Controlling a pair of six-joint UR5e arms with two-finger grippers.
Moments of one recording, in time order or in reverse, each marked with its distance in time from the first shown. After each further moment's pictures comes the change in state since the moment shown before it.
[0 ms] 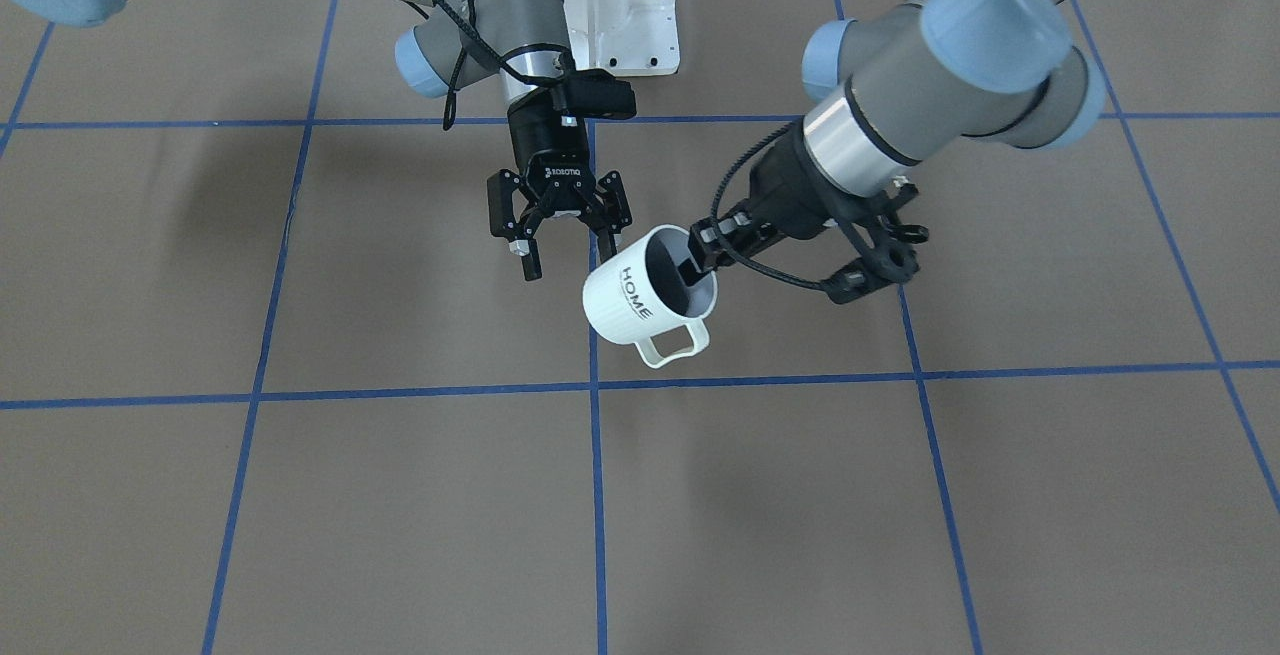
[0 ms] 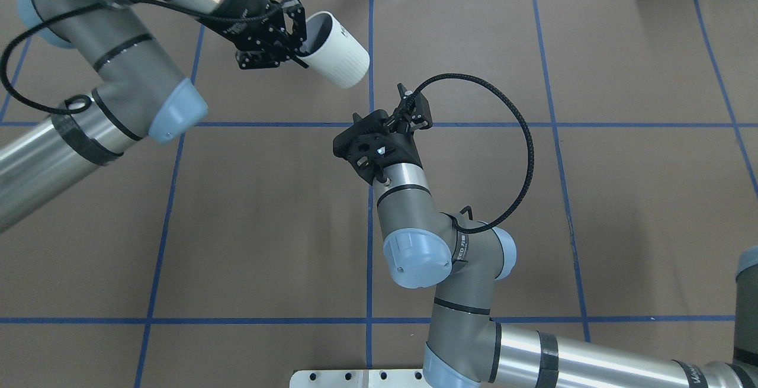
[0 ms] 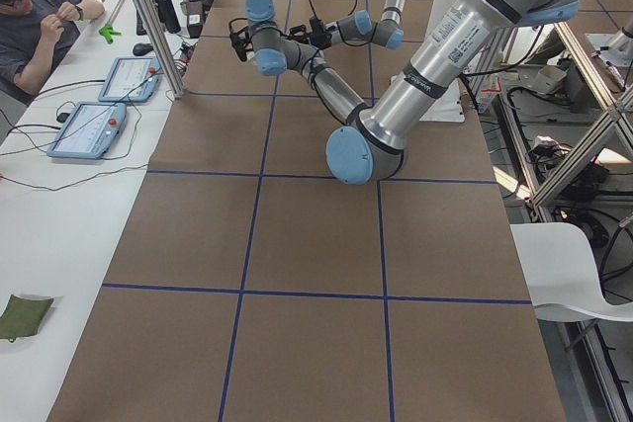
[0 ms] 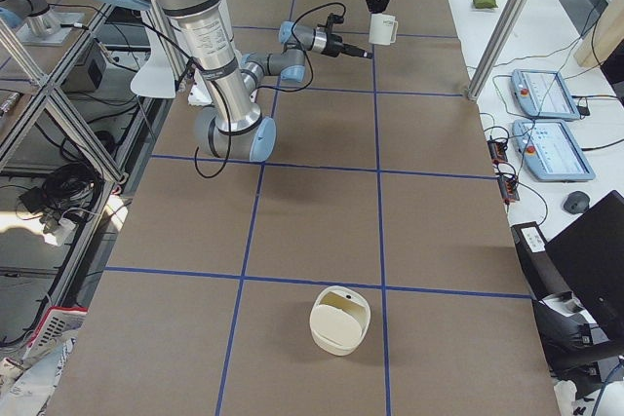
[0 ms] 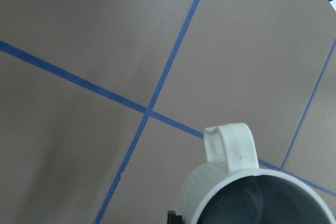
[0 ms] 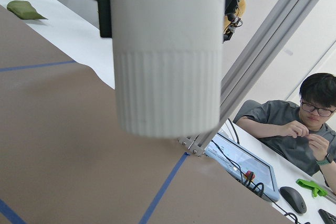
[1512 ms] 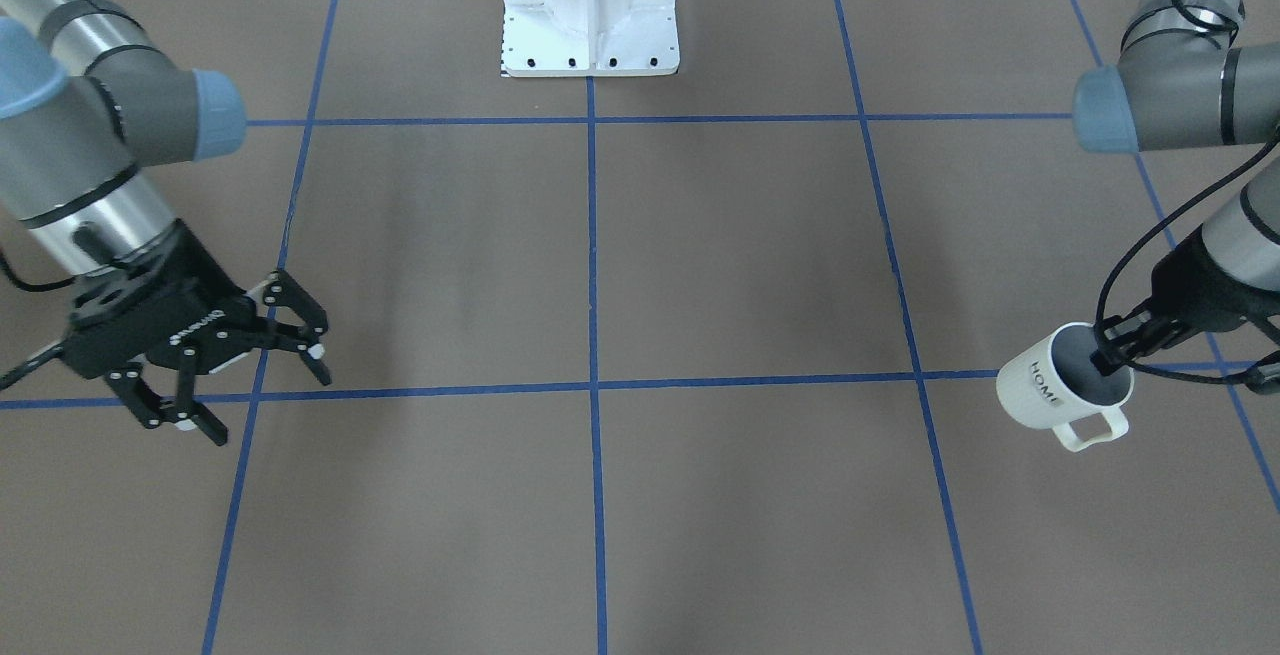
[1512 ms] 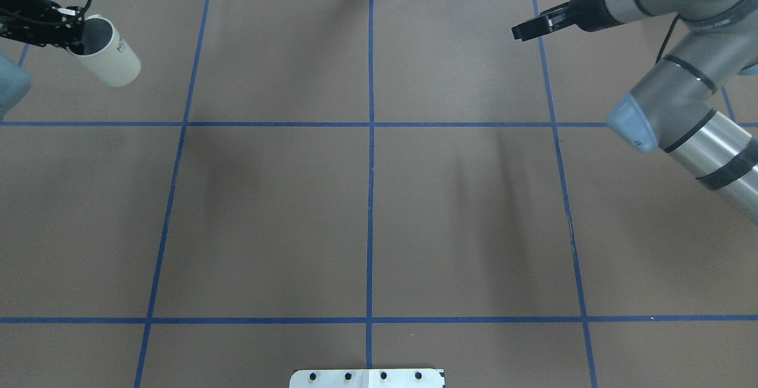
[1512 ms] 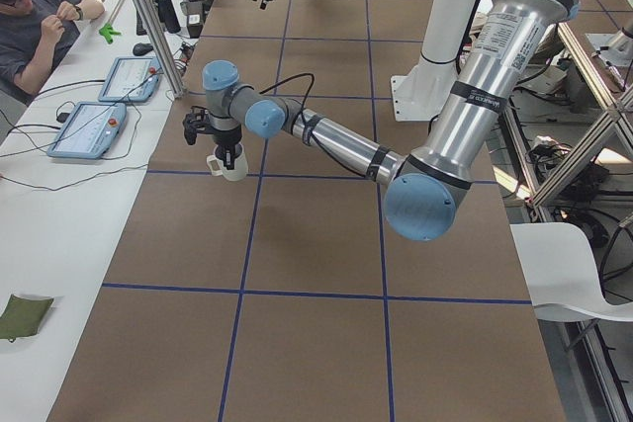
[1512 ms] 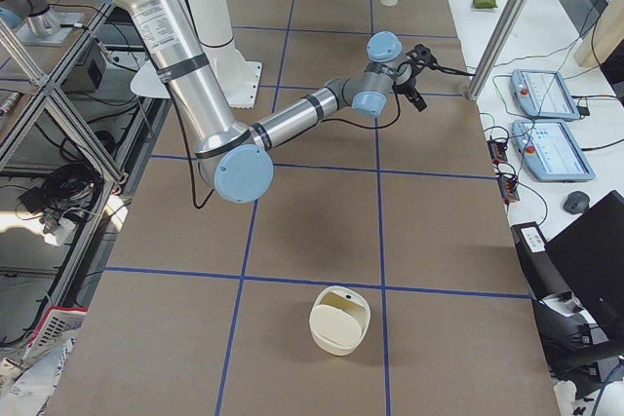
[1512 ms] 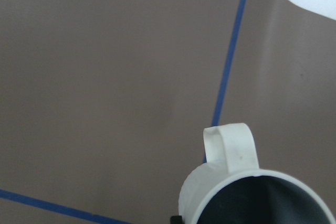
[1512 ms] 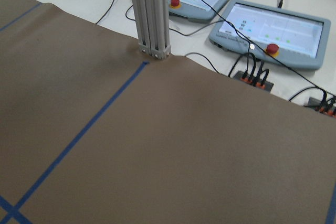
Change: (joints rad) left arm -0.253 0.356 -0.110 0.531 0.192 1.022; right arm 0.763 -0.227 0.054 -0.055 1.484 0.189
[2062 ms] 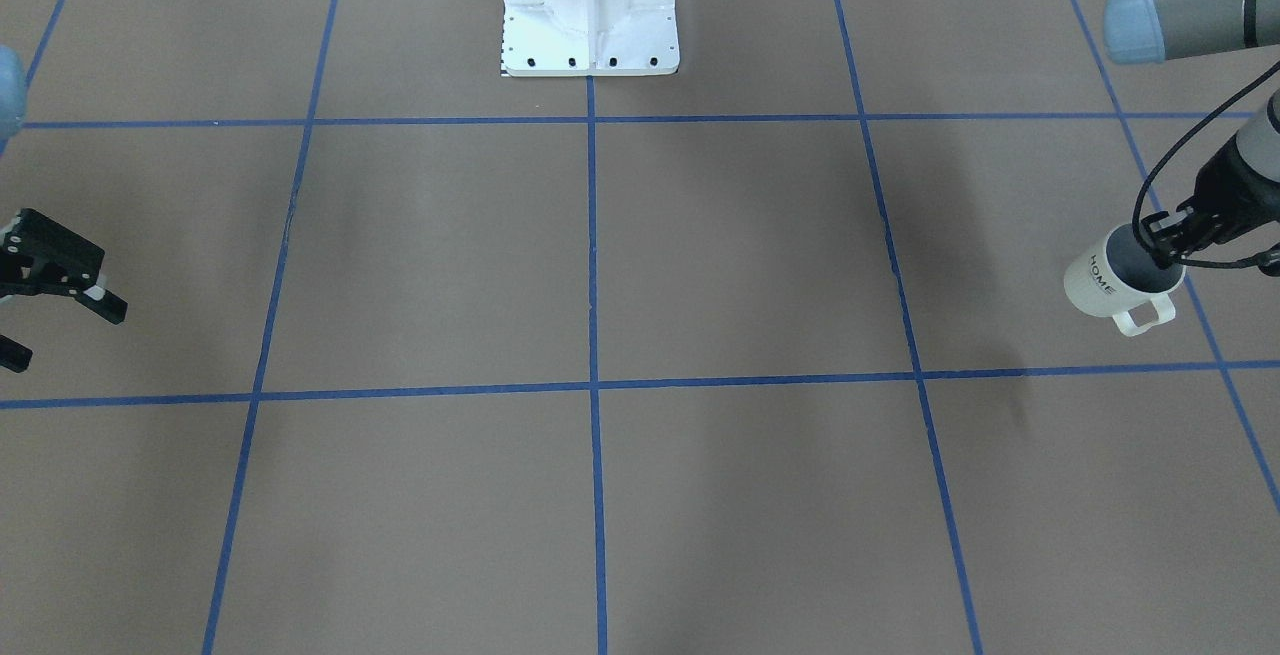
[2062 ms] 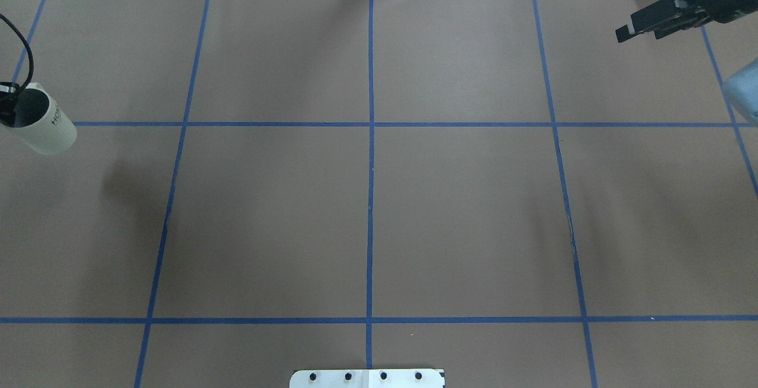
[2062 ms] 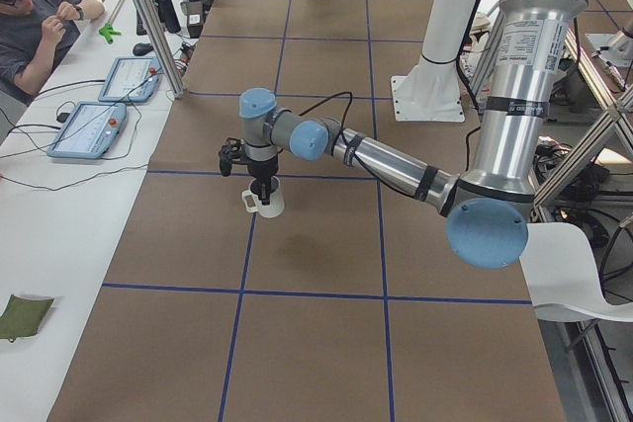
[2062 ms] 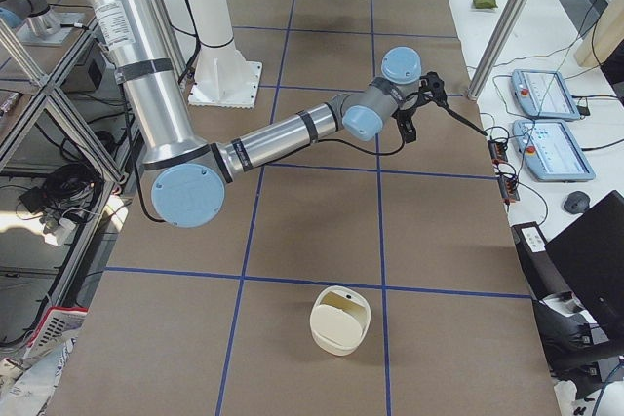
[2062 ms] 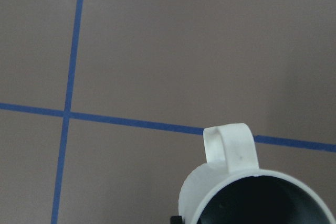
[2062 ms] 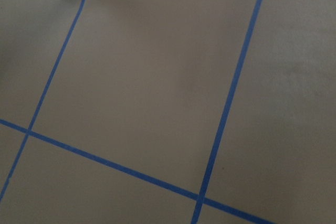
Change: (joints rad) left arm 0.044 0.297 -0.190 -0.039 0.052 0.022; right arm 0.199 -0.160 0.127 -0.238 0.324 -0.012
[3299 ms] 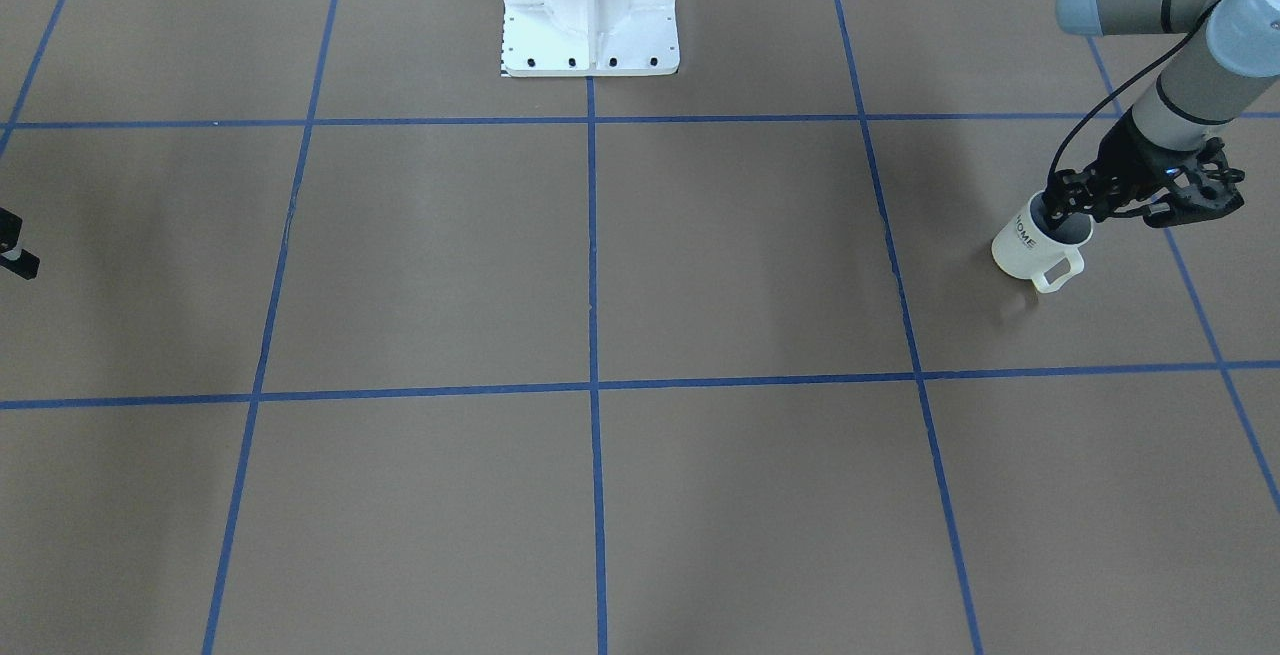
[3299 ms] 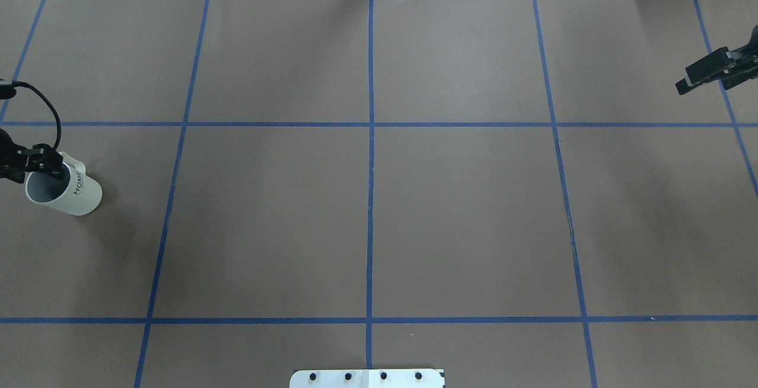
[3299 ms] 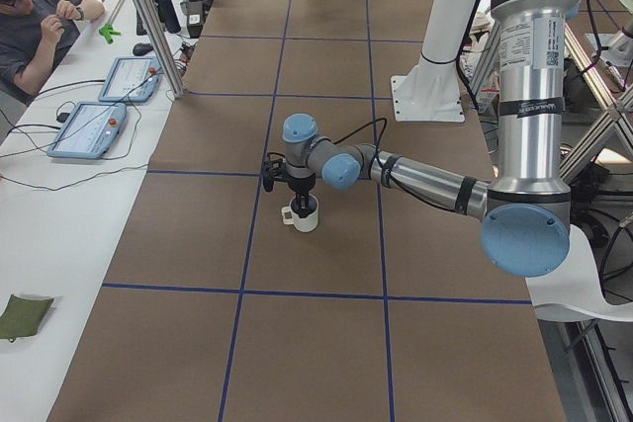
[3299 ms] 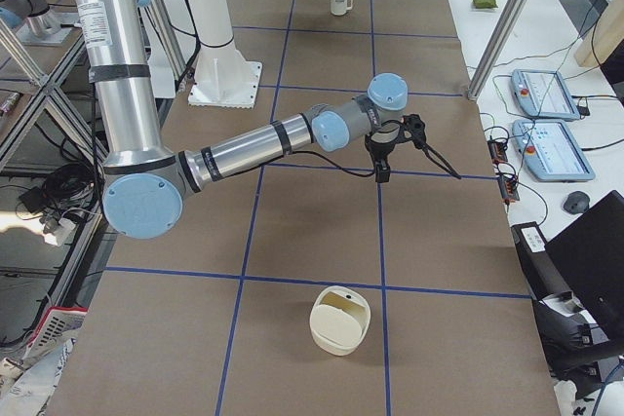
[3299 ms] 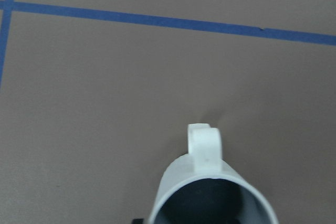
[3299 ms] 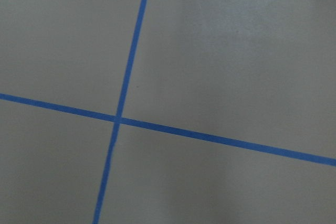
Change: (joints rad) left arm 0.146 0.130 -0.045 -0.193 -0.035 -0.132; right arm 0.022 -0.125 0.103 -0.408 -0.103 -0.290
